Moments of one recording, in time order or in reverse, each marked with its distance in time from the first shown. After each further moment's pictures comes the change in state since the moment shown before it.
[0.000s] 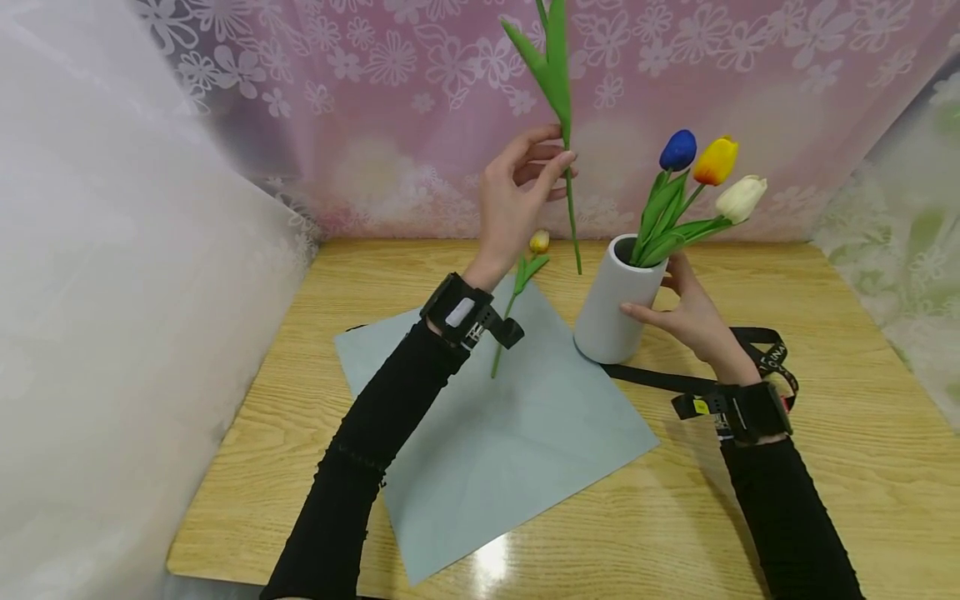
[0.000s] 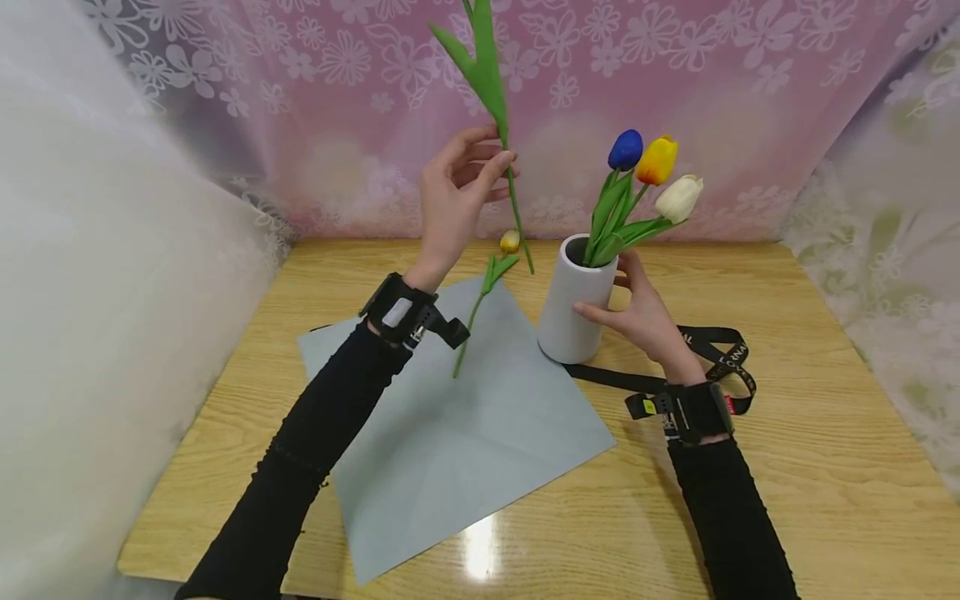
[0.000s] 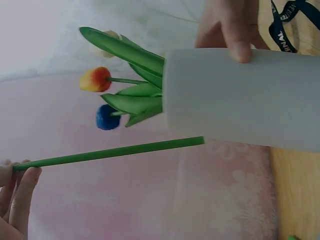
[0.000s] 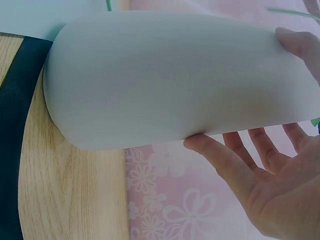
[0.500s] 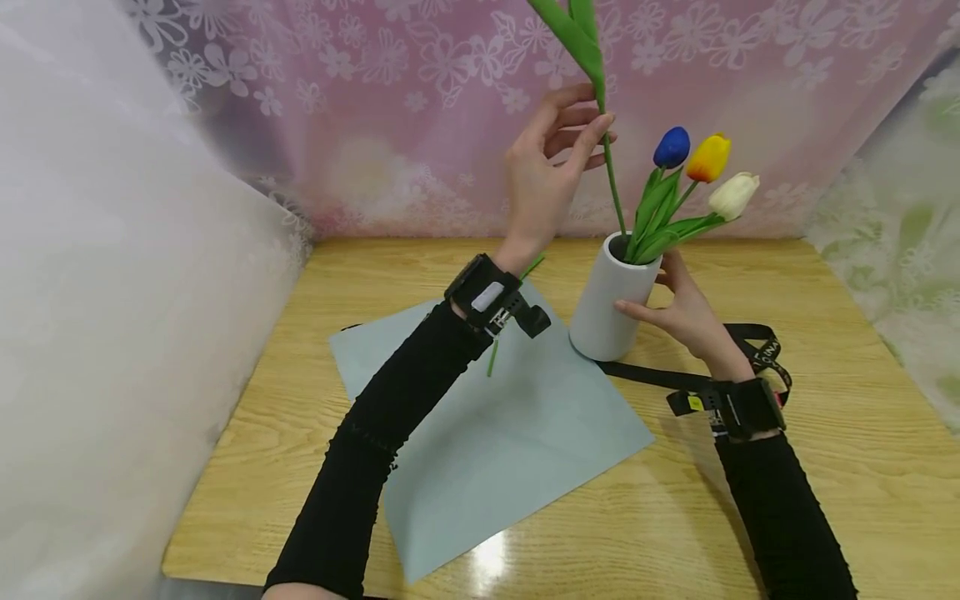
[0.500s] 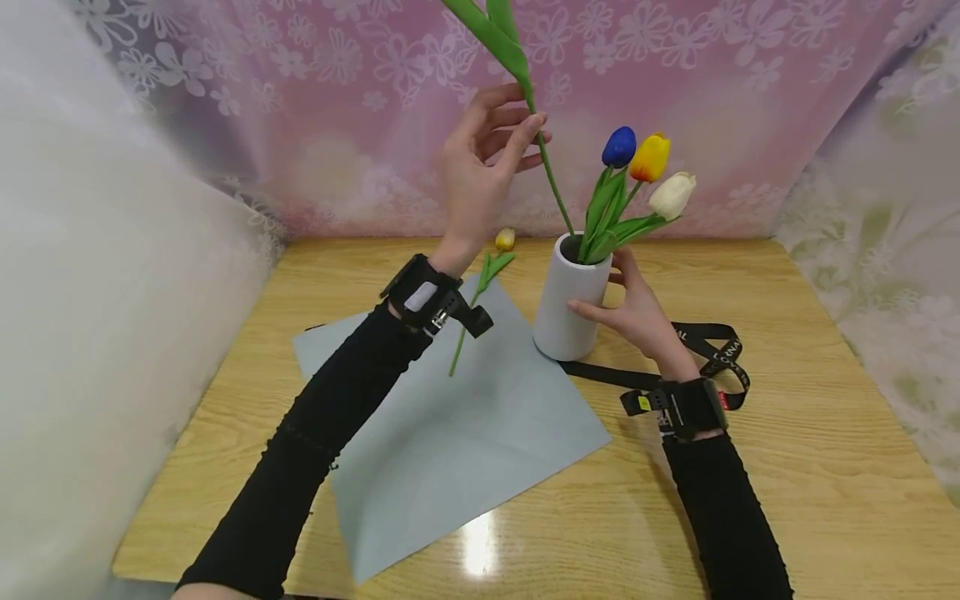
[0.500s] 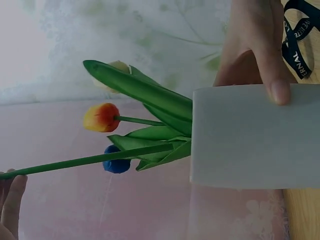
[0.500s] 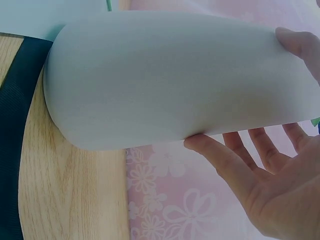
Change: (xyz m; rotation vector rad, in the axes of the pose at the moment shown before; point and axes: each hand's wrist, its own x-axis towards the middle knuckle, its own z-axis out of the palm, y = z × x) left_hand 0.016 0.011 0.036 -0.070 0.000 0.130; right_hand 0.002 0.003 -0.001 -0.004 0.009 -0.006
